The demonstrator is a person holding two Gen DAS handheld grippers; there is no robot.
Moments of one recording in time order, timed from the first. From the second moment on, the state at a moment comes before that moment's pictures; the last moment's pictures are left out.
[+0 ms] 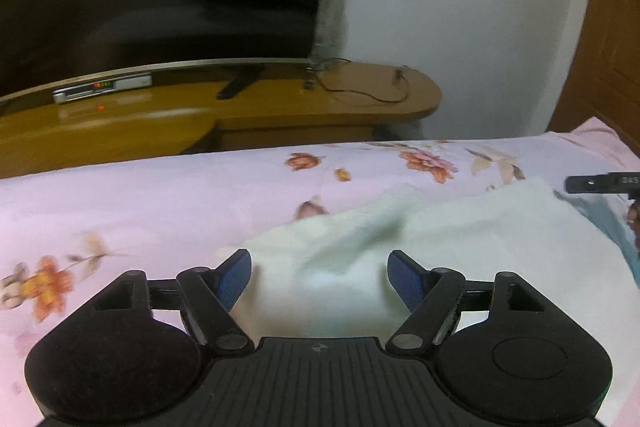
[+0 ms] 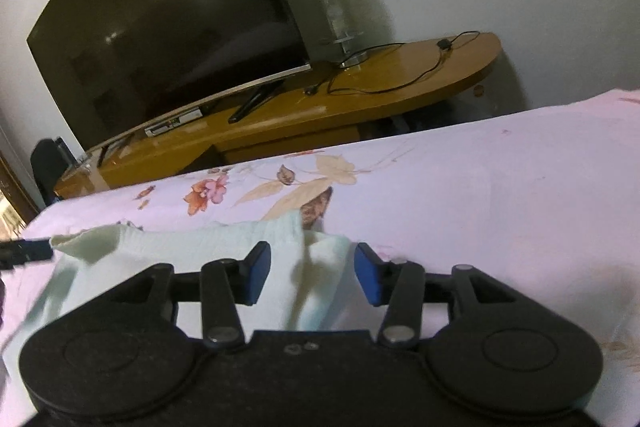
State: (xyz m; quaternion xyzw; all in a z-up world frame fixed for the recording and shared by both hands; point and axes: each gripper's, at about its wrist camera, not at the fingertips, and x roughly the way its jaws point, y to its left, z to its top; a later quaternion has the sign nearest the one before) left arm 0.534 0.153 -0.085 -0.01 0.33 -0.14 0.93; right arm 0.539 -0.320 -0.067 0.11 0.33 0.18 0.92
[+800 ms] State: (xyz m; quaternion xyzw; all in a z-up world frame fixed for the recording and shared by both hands) left arm 0.501 0.147 -0.062 -0.03 0.28 -0.07 0.96; right arm 0.527 -0.287 -0.055 0.03 0.34 0.16 0.92
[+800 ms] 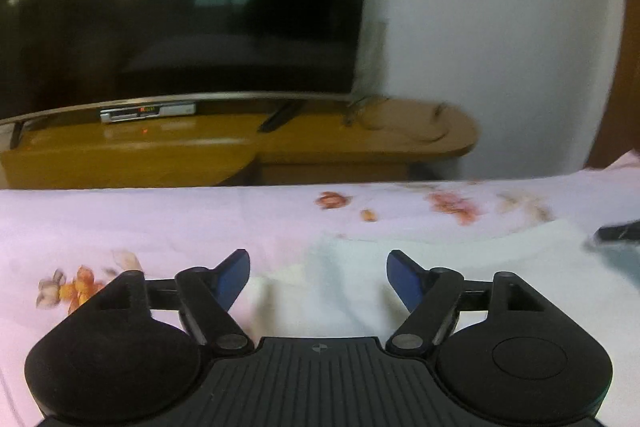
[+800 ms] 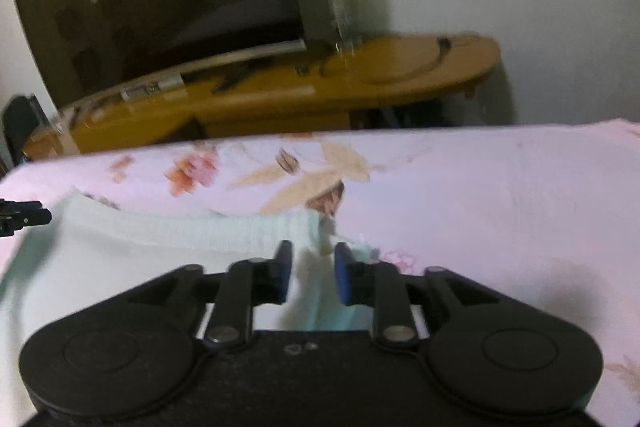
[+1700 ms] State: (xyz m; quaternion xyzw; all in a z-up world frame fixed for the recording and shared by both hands) left arm 0.411 0.169 -0.110 -0.07 0.38 -0.08 0.92; right arm 0.422 -0.294 -0.076 0.07 0.38 0.12 0.91
